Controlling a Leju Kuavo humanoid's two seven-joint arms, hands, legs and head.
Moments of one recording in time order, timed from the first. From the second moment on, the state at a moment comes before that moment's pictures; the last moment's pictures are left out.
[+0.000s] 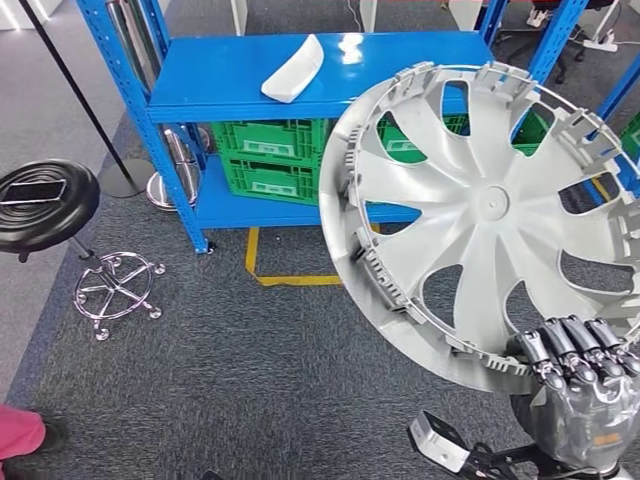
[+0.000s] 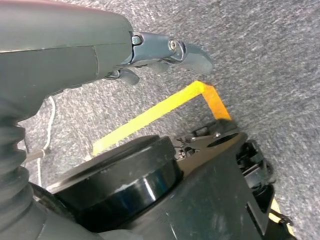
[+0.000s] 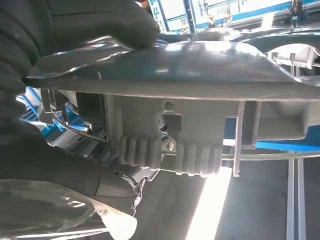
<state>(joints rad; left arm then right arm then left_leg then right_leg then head) -0.07 -0.05 -1.12 -0.18 0.68 0.26 -0.22 0.29 0.01 0.04 -2.25 1.57 -0.68 -0.22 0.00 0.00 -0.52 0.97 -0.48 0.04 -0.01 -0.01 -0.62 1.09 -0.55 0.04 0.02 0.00</state>
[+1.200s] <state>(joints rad) -0.11 -0.02 -1.09 -0.22 0.70 0.24 -0.14 0.34 -0.04 0.00 -2.28 1.57 -0.68 -0.17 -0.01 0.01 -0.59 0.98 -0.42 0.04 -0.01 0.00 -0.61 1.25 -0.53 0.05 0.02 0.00</state>
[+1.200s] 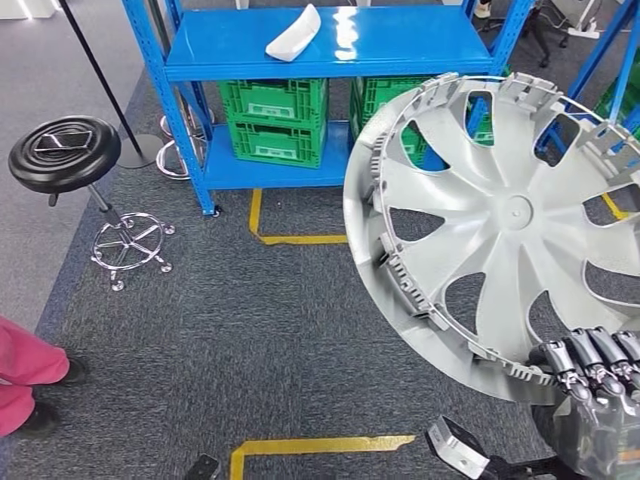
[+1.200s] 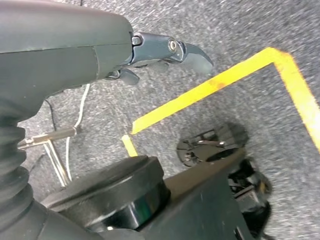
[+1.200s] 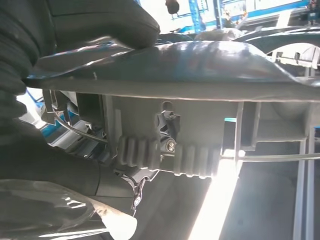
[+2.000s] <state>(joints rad) -0.11 0.01 -1.07 -0.20 0.69 0.19 -0.14 0.30 -0.05 0.04 -2.27 1.57 -0.68 -0.17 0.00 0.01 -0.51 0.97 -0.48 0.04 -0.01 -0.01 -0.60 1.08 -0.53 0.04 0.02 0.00</state>
